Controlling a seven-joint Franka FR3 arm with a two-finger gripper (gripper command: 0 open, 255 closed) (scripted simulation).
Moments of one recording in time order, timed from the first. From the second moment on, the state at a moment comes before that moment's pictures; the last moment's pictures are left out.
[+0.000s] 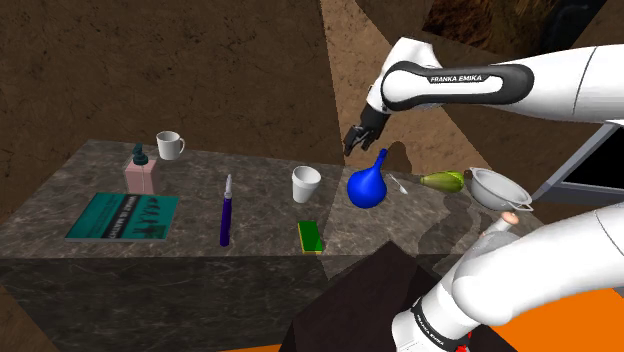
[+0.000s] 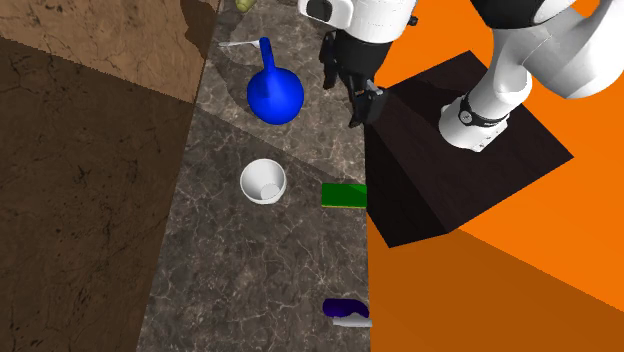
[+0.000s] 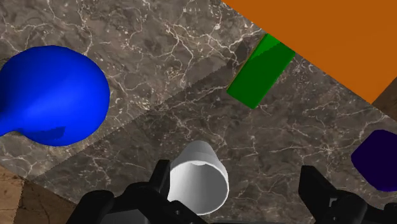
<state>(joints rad) 0.00 -0.40 -0.15 -2.36 -0.06 2.09 -0.11</state>
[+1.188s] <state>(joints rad) -0.04 0.28 -0.22 -2.05 0.17 2.44 -0.38</state>
